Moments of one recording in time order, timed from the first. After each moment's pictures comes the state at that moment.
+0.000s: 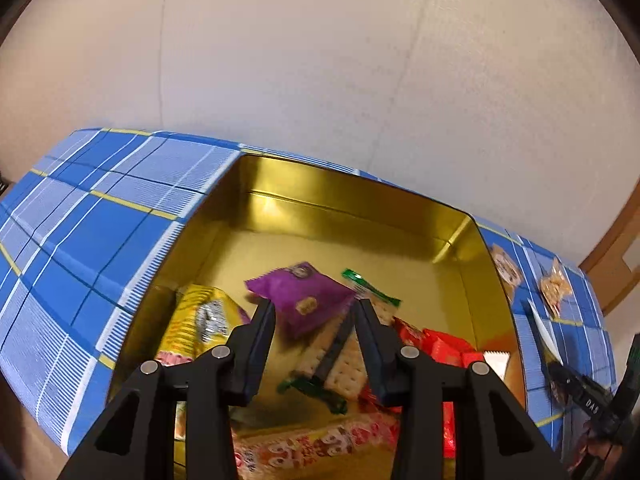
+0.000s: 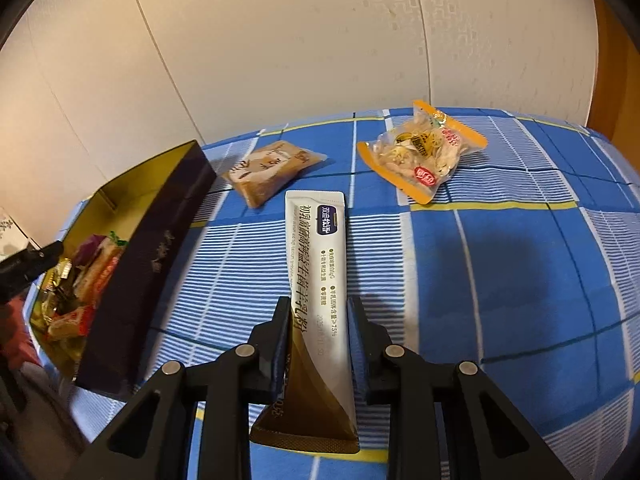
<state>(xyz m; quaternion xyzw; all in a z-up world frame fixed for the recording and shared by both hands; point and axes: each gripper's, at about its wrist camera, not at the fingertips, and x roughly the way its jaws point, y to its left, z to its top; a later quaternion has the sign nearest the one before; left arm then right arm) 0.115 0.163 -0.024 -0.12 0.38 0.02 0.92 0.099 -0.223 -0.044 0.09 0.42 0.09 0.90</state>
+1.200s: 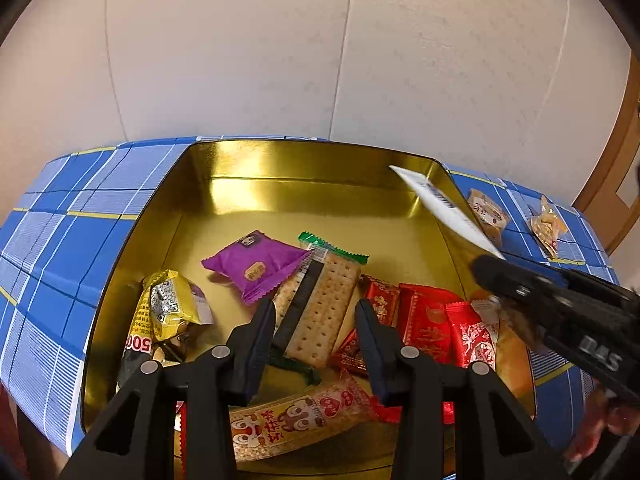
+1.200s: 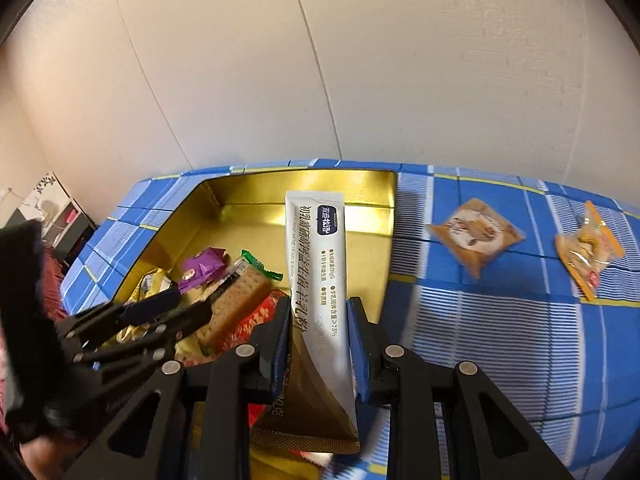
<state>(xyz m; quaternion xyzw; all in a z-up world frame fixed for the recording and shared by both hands) 0.110 0.131 -0.034 -0.05 0.41 -0.01 0.91 0.134 -0.051 0.004 0.04 0.42 0.18 0.89</state>
